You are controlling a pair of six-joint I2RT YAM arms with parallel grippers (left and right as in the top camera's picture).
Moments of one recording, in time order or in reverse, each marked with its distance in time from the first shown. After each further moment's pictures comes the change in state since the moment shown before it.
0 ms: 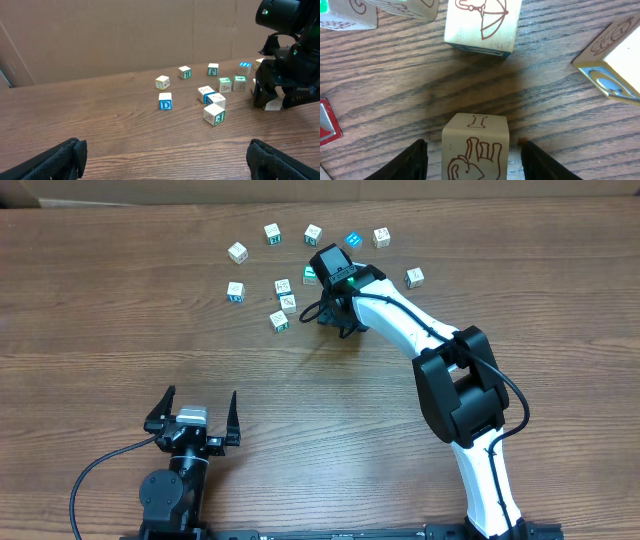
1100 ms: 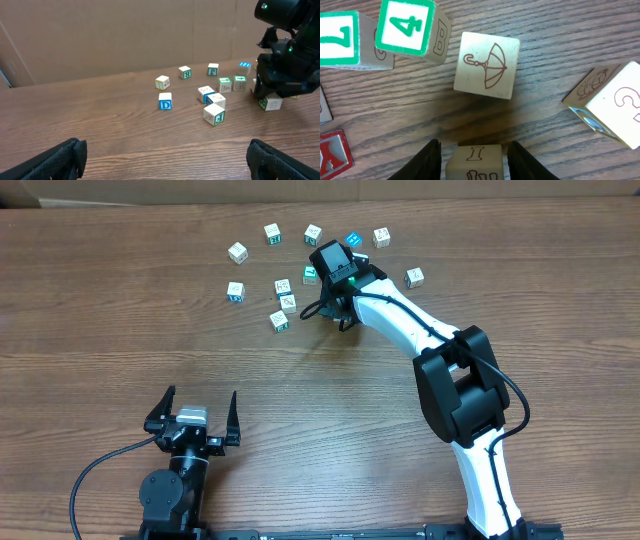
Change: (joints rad) left arm 0.000 0.000 0.000 0.000 0.000 0.000; right arm -0.003 0.000 0.000 0.080 0.069 -0.018
